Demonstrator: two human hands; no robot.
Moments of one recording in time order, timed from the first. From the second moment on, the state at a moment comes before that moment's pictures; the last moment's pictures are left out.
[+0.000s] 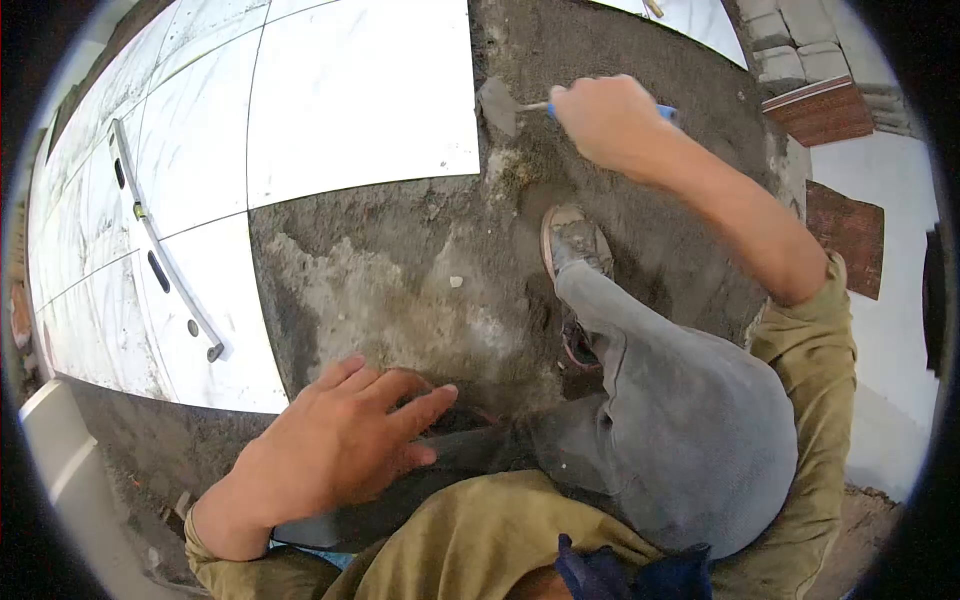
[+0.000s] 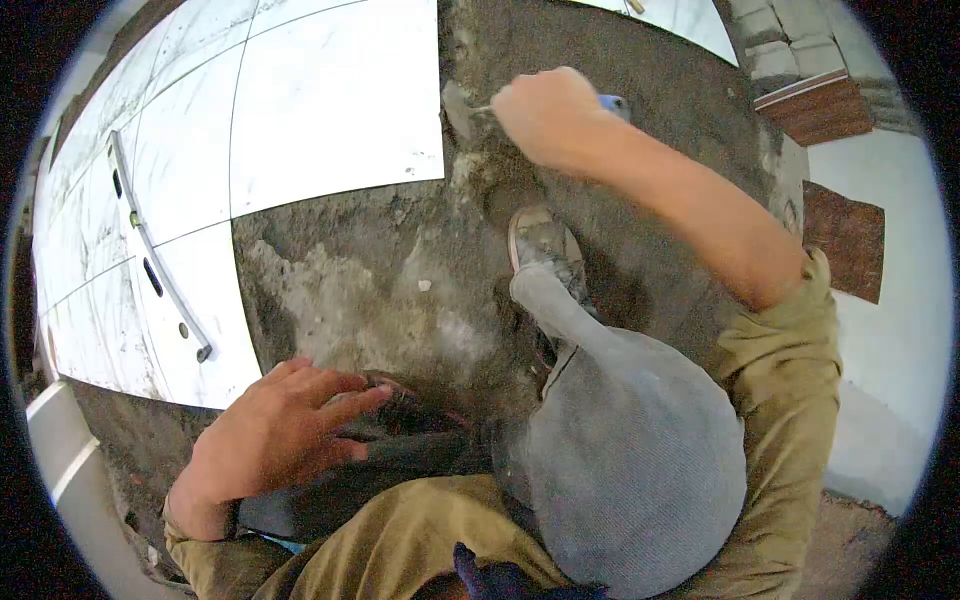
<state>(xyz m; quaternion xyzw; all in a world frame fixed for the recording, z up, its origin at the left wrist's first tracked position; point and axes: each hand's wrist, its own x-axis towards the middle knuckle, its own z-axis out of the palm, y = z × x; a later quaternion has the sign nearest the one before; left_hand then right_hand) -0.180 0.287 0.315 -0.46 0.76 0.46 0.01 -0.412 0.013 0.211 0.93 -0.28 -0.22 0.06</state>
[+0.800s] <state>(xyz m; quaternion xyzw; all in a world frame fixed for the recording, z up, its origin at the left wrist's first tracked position) -0.186 0.284 0.317 -0.50 0.73 0.46 0.07 -0.389 -0.001 0.238 0.95 -0.17 -0.26 0.07</state>
